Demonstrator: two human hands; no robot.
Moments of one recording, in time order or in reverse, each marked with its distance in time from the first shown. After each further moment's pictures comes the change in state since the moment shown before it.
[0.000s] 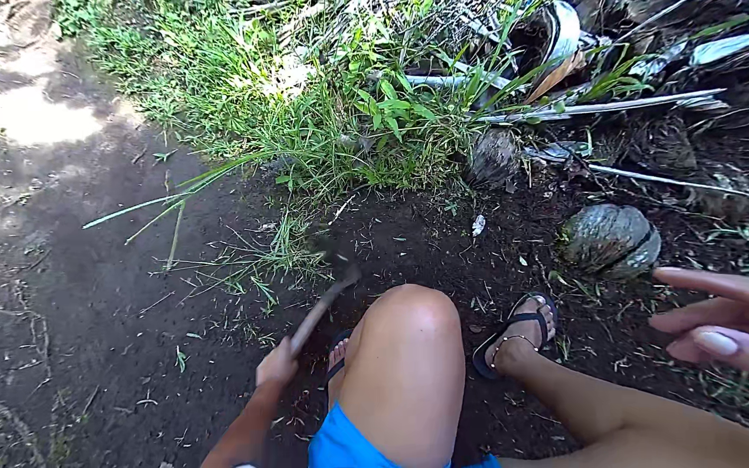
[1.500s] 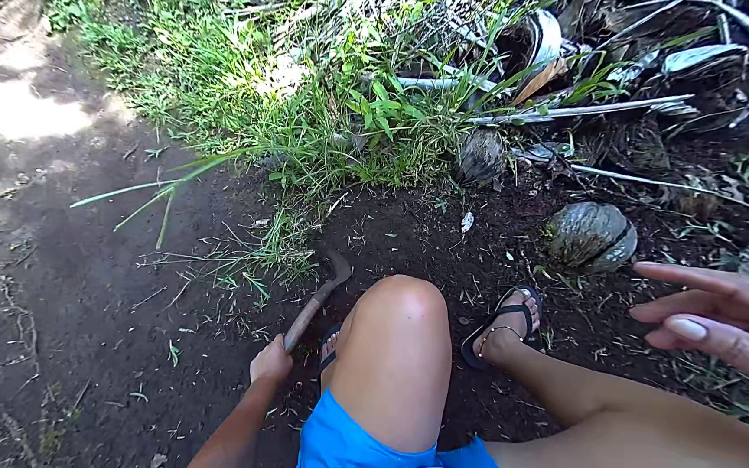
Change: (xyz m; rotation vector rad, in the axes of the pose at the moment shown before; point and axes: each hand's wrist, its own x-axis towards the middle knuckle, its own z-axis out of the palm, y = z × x) left_hand -0.015 0.000 0.003 0.041 -0.007 -0.040; right_hand -0.011 -0.008 -0.004 -0.045 0.004 0.094
